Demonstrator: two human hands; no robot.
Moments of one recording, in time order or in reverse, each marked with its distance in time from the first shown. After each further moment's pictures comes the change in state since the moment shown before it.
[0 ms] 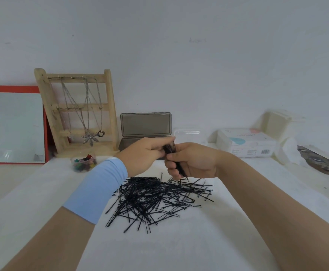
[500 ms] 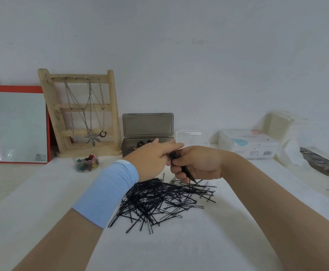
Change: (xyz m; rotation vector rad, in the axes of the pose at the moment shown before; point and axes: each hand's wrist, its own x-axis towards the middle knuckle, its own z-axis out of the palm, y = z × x) left_hand 0.008 -0.006 0.010 0.338 -0.086 0.023; right_hand -0.002 0.001 -0.009 -0.136 -0.027 0.099
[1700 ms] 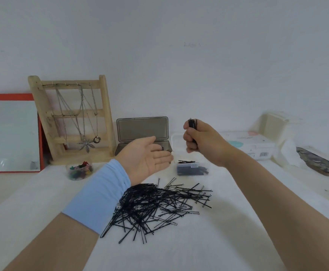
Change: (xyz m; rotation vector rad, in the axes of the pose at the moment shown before) left_hand 0.013 0.008 -0.006 -1.483 0.092 -0.425; right_hand -0.003 -0.016 -0.033 0.019 0.634 -0.380
